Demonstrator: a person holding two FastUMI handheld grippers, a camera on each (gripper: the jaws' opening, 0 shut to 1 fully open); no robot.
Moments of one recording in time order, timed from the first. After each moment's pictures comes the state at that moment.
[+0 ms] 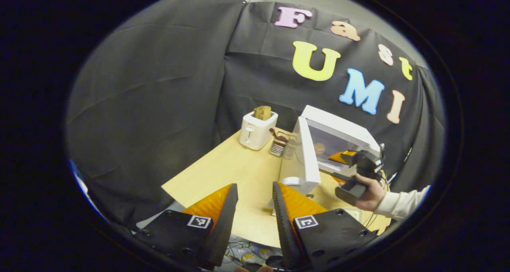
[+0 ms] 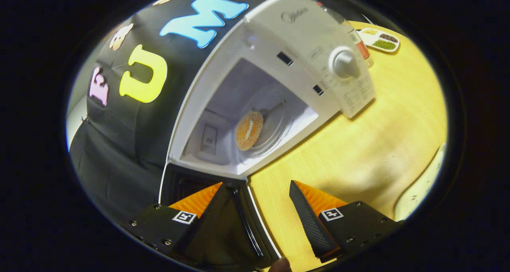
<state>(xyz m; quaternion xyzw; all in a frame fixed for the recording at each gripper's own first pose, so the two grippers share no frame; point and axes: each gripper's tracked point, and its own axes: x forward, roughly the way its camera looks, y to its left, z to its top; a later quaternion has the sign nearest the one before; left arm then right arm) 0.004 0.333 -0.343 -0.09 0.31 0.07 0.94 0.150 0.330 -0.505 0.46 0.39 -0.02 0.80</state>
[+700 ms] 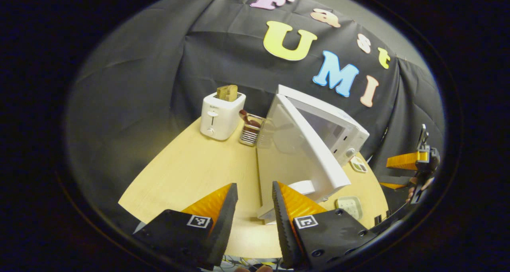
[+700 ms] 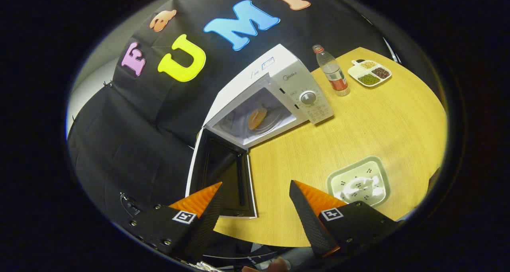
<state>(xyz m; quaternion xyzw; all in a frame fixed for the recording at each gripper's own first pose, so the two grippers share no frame) 0.077 0.312 -0.446 -0.10 0.35 -0.07 0.93 0.004 0.271 -0.395 0.38 0.41 0.05 0.83</state>
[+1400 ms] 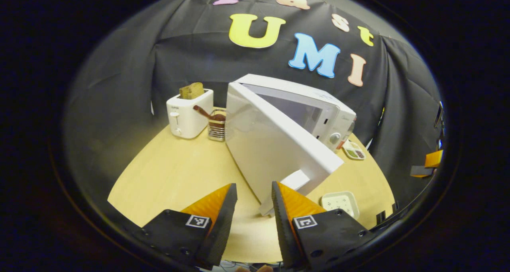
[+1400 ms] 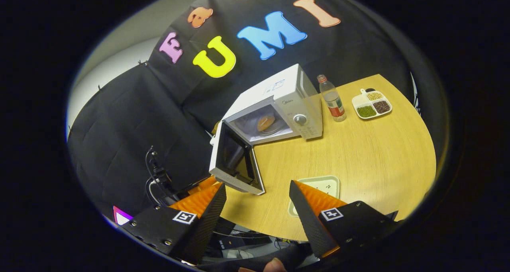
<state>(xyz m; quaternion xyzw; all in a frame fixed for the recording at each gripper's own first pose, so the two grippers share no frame) 0.087 0.156 -0.451 -0.04 0.37 -0.09 0.93 -0.071 0.164 -0.339 0.30 0.38 0.17 0.86</state>
